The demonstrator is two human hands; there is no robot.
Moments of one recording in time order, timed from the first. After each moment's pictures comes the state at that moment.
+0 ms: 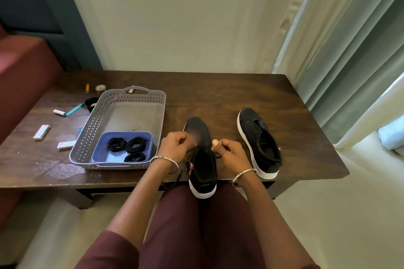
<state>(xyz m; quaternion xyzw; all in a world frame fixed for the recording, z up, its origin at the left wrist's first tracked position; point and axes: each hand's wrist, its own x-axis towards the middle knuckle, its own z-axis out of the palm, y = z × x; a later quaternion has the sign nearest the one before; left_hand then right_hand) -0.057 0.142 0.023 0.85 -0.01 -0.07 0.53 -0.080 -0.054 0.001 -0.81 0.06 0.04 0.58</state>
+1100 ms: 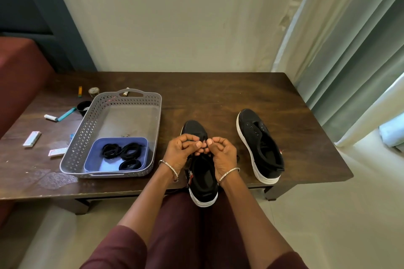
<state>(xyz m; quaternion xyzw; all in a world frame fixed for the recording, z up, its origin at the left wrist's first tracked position) -0.036 0.115 -0.008 0.59 0.00 -0.11 0.80 -0.051 -0.020 -0.023 -0.51 0.18 -0.04 0.84</state>
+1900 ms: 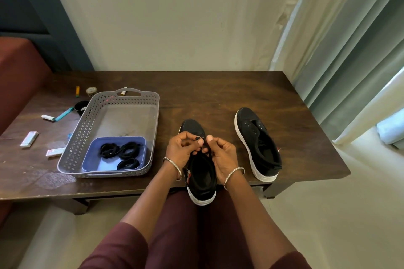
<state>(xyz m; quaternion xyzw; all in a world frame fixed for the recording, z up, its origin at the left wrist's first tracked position) -0.036 0.104 -0.005 0.66 0.03 -0.07 0.74 -0.060 -0.028 -0.014 -0.50 0.13 0.03 0.86</state>
